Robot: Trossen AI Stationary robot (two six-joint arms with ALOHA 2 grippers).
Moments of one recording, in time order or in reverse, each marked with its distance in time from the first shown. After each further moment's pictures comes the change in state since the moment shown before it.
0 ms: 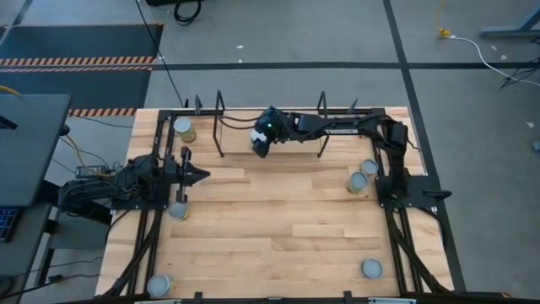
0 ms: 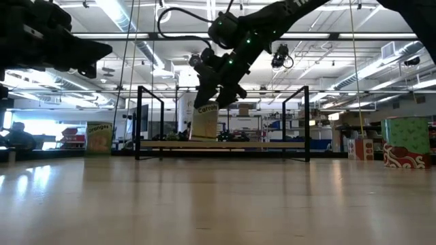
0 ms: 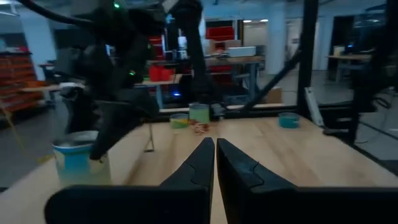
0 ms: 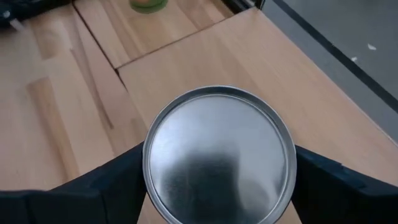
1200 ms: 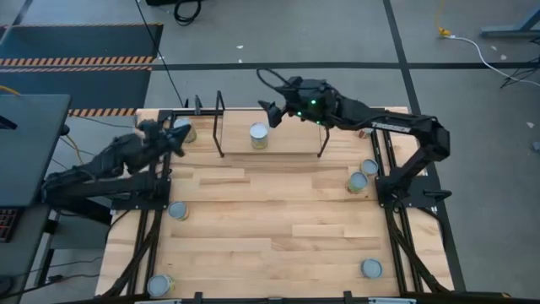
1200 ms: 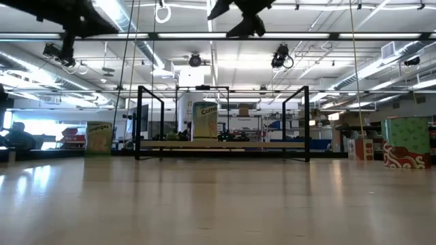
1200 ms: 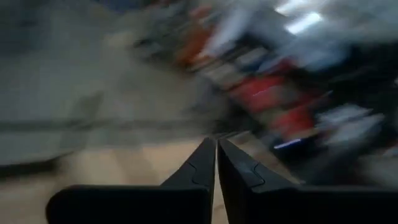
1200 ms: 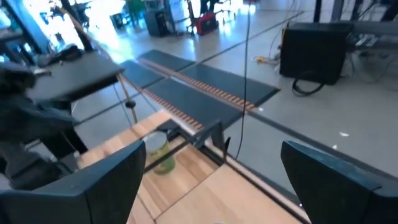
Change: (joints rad) left arm 0.083 0.359 0.560 -0.465 -0.702 -0.664; right arm 0.023 -0.387 -0.002 0.132 0.187 0.098
